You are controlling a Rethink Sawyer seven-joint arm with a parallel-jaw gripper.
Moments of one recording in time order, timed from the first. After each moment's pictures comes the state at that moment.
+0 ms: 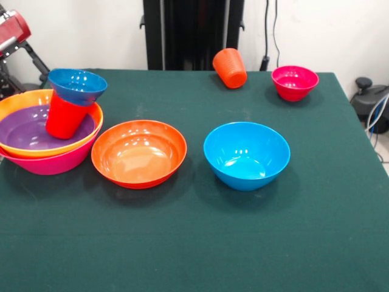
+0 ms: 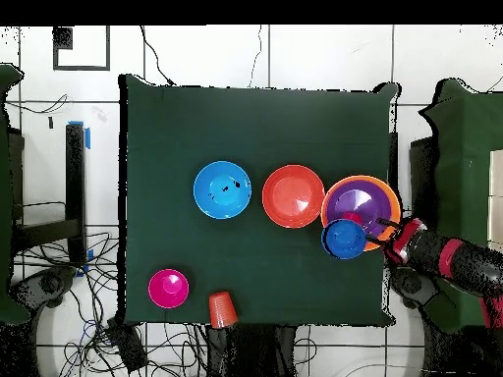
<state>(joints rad) -1.61 -0.30 1.01 1.67 -0.52 0.99 0.49</state>
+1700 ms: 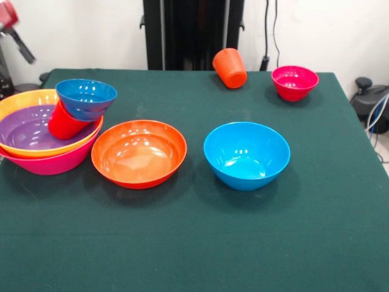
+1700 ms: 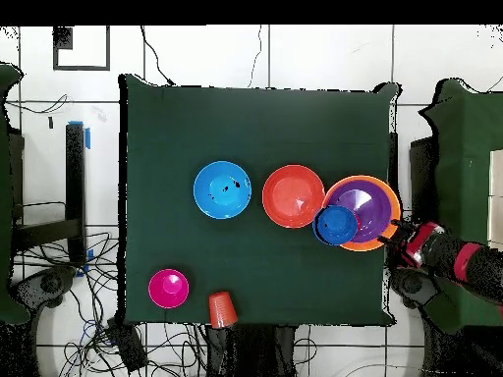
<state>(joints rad) -1.62 -0.42 1.03 1.69 -0.49 0.98 0.49</state>
